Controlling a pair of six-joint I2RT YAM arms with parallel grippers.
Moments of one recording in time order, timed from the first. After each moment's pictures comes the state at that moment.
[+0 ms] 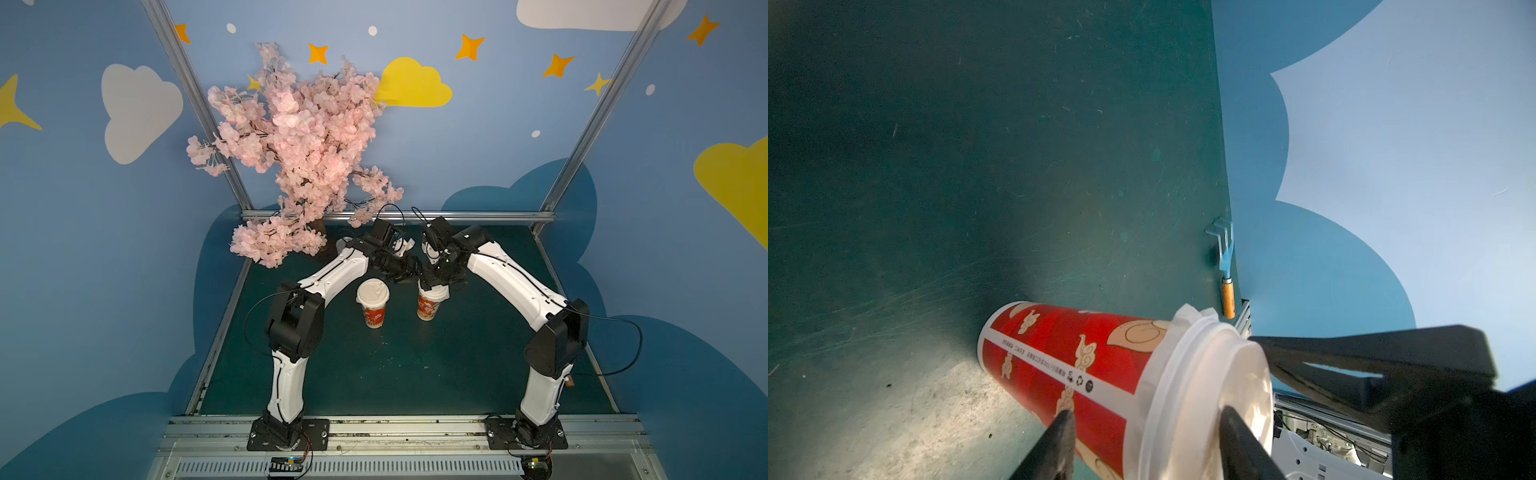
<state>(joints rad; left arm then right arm) -0.50 2.03 1.72 -0.60 0.78 -0.56 0.66 1.87 1.86 -1.26 0.04 0.27</state>
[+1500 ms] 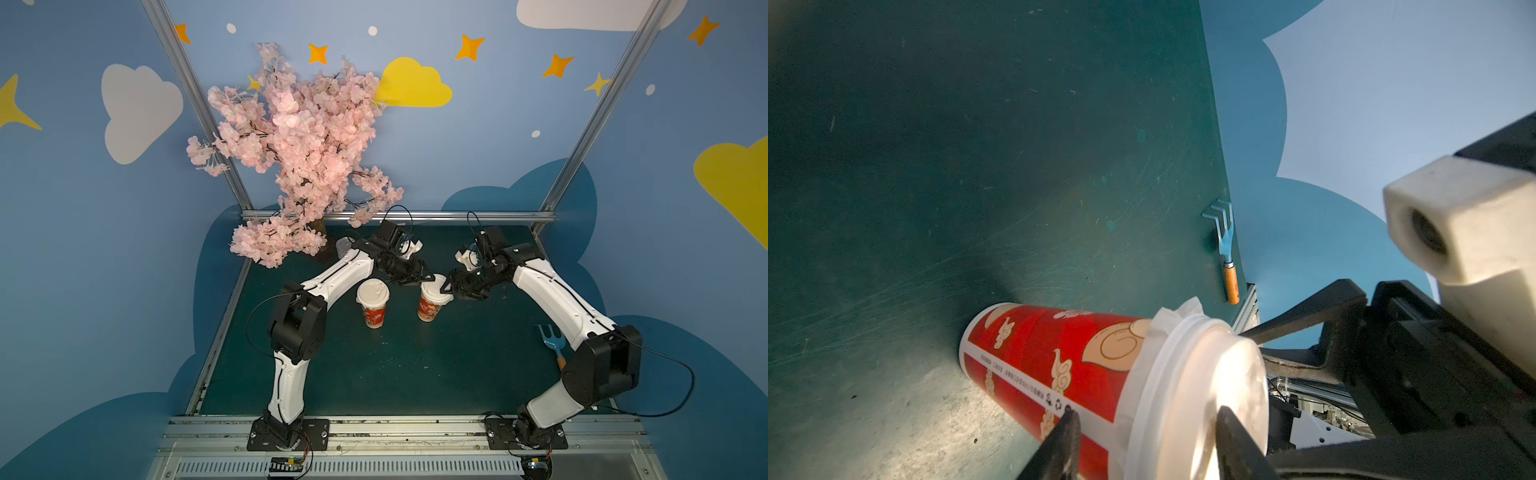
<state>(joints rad) -0.54 2.03 1.74 -0.63 0.76 -0.50 0.37 1.59 1.43 -1.04 -0.48 0.37</state>
